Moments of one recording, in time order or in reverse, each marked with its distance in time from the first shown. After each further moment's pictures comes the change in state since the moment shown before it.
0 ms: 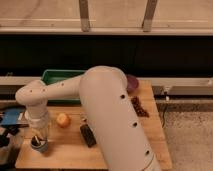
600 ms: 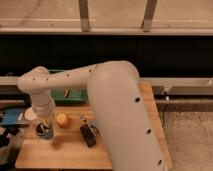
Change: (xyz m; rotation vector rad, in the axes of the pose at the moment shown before) arm 0.015 -0.041 -0.075 0.108 -0.051 0.080
